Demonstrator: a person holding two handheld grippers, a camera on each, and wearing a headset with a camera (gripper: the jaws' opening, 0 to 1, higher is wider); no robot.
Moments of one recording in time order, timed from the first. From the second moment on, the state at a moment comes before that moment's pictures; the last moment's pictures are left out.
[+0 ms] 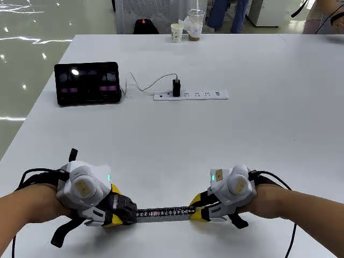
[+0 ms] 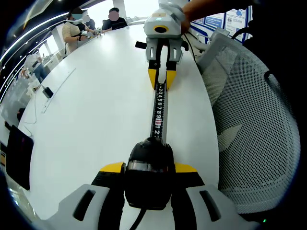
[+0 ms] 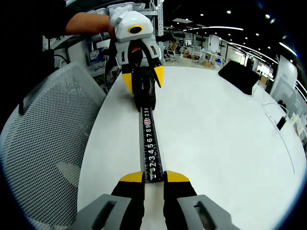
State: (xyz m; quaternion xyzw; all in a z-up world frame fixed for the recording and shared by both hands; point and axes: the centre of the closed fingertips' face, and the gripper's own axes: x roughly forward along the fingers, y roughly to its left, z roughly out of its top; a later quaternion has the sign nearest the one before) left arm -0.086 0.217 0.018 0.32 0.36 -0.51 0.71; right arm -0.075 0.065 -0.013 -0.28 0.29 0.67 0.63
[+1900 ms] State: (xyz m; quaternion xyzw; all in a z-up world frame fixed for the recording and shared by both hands) left arm -0.086 0.215 0.018 0.32 0.36 -0.51 0.71; right arm -0.063 0.017 -0.015 -0.28 0.30 0.66 0.63
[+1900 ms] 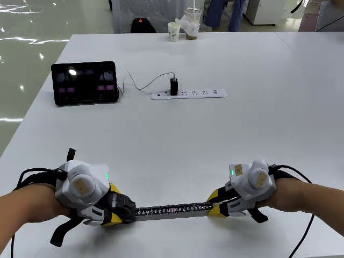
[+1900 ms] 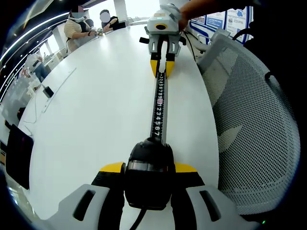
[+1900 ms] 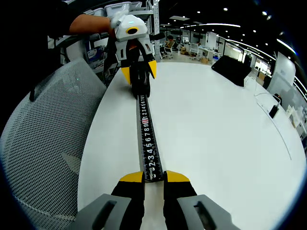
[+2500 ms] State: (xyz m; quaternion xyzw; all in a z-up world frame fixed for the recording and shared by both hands) left arm -0.086 0.216 0.017 0.32 0.36 -0.51 0.71; right arm -0.062 0.003 -0.014 -0.28 0.30 0.65 0.64
